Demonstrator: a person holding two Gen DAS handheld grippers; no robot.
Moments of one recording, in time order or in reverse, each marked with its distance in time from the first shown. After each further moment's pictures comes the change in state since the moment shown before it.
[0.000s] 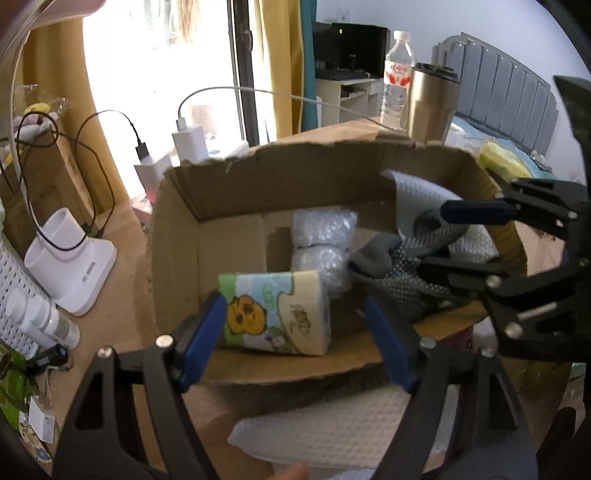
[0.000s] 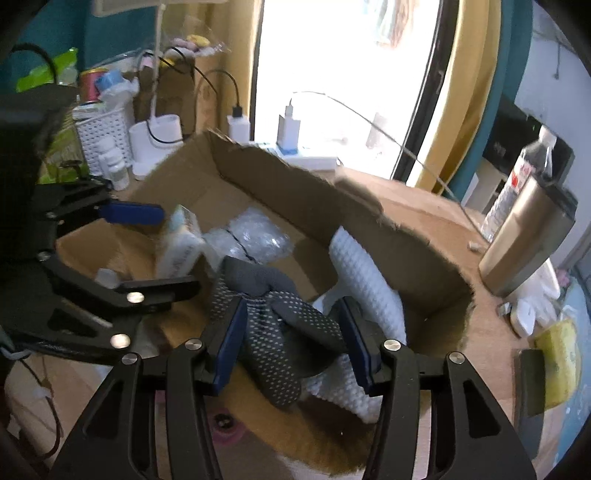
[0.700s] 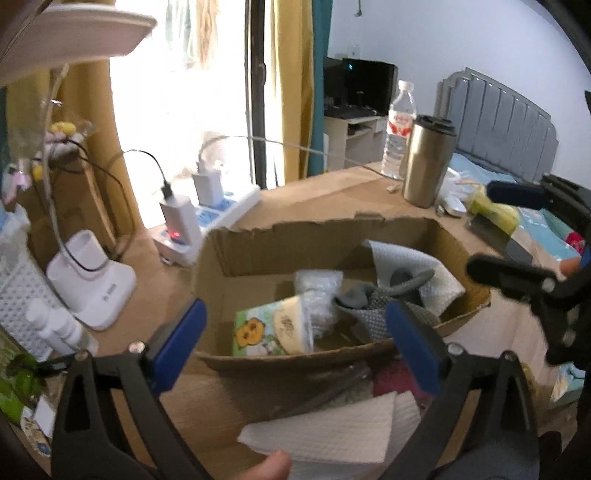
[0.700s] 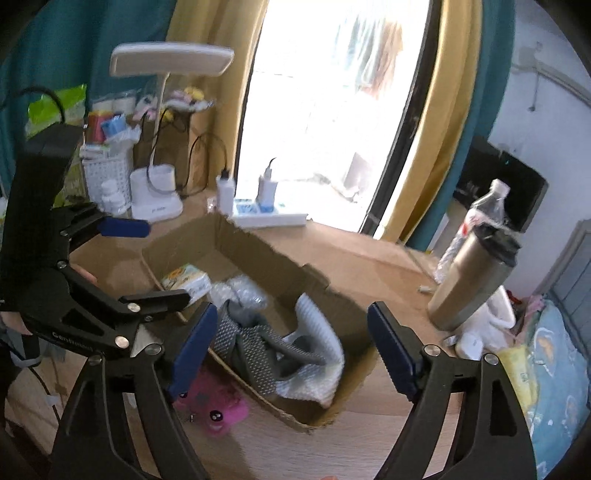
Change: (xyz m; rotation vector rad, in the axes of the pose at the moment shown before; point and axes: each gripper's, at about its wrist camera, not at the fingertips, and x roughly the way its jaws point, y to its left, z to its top) left arm -0.042 0.005 0.014 -0.059 -0.135 0.004; right arm -0.068 -0.007 0.016 -0.005 -0.158 -0.106
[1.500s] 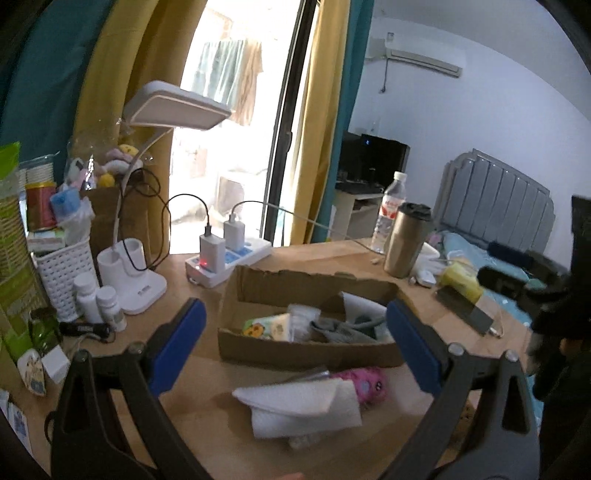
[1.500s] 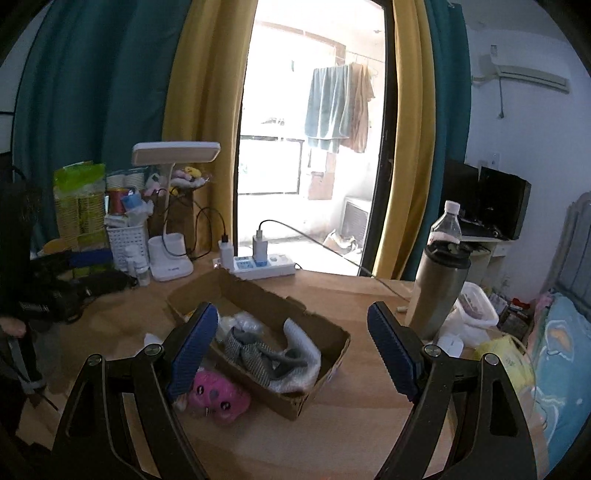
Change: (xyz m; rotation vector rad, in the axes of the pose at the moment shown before) left arm -0.112 0.002 -0.029 -0.175 -0.275 -0.006; right arm -0.088 -0.032 -0.033 0.115 -0.237 0.036
